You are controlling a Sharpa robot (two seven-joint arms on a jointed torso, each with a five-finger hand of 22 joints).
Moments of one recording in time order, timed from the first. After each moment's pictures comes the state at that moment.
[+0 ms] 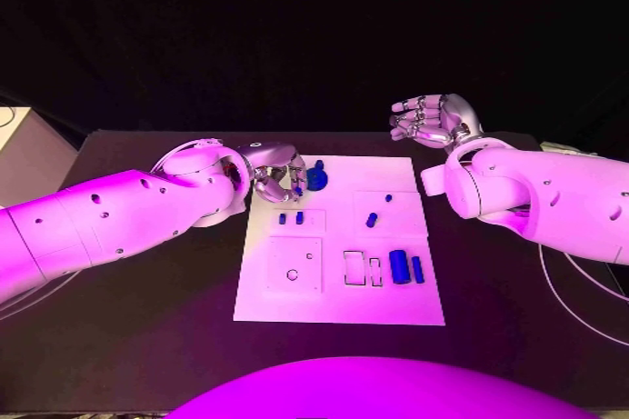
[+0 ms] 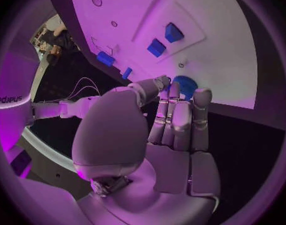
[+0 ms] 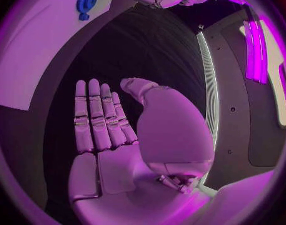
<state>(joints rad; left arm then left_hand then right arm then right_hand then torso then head) 1.21 -0.68 -0.04 1.38 -1.46 -0.11 0.01 1.39 -0.20 0.73 -0.04 0.07 0.99 0.14 0.38 0.28 1.06 0.07 0.51 0.12 1.34 0.00 1.39 0.97 0.16 1.04 0.10 1.19 0.92 1.27 -0.82 -0.16 1.44 -0.31 -0.70 0.31 1.32 -0.22 0.56 0.11 0.39 0.82 0.21 0.29 0.23 1.02 0.17 0.24 0.06 1.04 0.11 0.22 0.40 0.17 0.94 0.22 0.07 0.56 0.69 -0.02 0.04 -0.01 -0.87</state>
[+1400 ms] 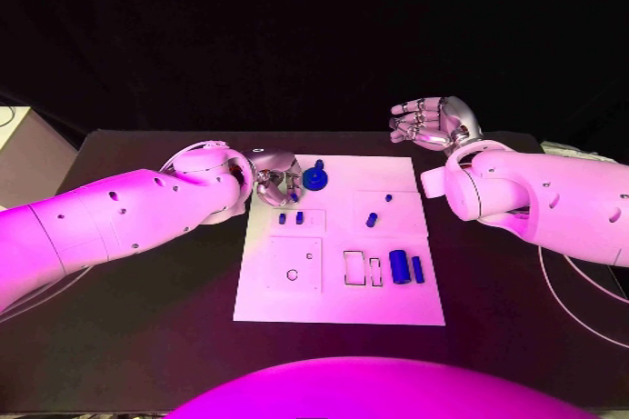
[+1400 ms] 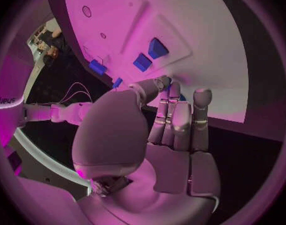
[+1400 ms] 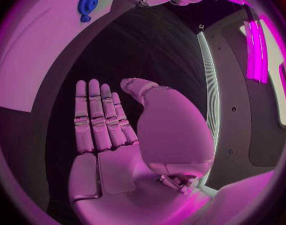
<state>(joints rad) 1.21 -0.63 -0.06 1.29 -1.46 -0.04 -0.03 1.39 -0.20 0.73 -0.04 0.07 0.99 0.14 0.38 0.28 1.06 0.07 0.51 0.12 1.34 0.00 1.39 0.96 0.16 1.04 0.10 1.19 0.93 1.27 -0.81 -0.16 1.44 -0.31 -0.70 0.31 1.32 -0.22 0.56 0.11 0.39 0.82 0.21 0.29 0.23 1.02 0.17 0.24 0.06 1.04 0.12 0.22 0.40 0.17 0.94 0.22 0.07 0.55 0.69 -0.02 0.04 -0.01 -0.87</state>
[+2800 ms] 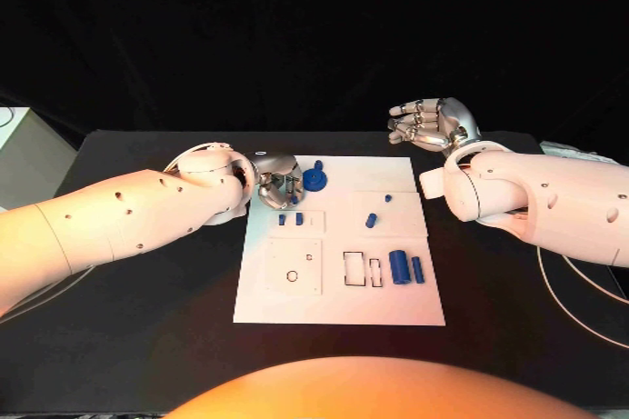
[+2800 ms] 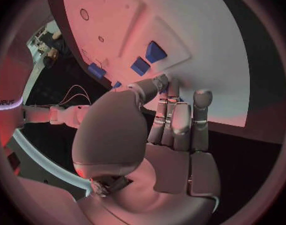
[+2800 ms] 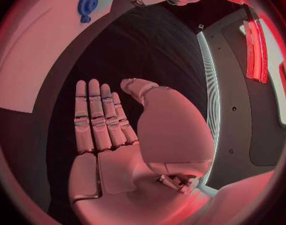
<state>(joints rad) 1.21 -0.61 -0.07 1.27 -1.47 -0.02 -0.03 1.37 -0.20 0.70 -0.06 0.07 1.01 0.13 0.37 0.29 1.09 0.05 0.53 0.15 1.35 -0.01 1.41 0.99 0.16 1.05 0.10 1.20 0.94 1.26 -0.81 -0.16 1.44 -0.30 -0.69 0.31 1.32 -0.22 0.56 0.11 0.39 0.82 0.21 0.29 0.23 1.02 0.17 0.24 0.06 1.04 0.12 0.22 0.40 0.17 0.94 0.22 0.07 0.55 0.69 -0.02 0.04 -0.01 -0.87</state>
